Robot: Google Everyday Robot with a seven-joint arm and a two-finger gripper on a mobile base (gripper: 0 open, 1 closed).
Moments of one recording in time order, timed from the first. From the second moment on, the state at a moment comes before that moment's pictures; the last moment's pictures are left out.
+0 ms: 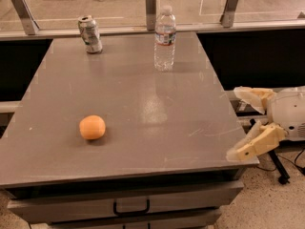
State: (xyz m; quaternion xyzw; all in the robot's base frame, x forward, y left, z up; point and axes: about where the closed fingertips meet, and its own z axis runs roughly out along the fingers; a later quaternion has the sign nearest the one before) arm 0.426 -0.173 0.888 -0.49 0.72 0.26 0.41
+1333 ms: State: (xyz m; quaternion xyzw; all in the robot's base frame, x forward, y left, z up) arm 0.408 -0.040 0.898 -0.49 0.63 0.30 0.52
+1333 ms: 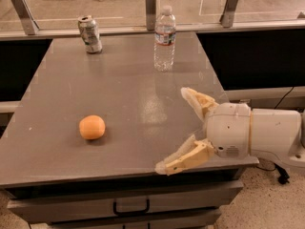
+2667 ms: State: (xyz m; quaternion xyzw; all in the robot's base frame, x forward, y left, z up) arm 0.425 0.073 0.867 -0.50 0.64 0.35 0.46
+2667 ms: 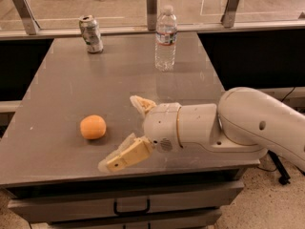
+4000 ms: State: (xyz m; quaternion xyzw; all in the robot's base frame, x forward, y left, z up) arm 0.435 0.116 0.864 -0.45 0.63 0.40 0.49
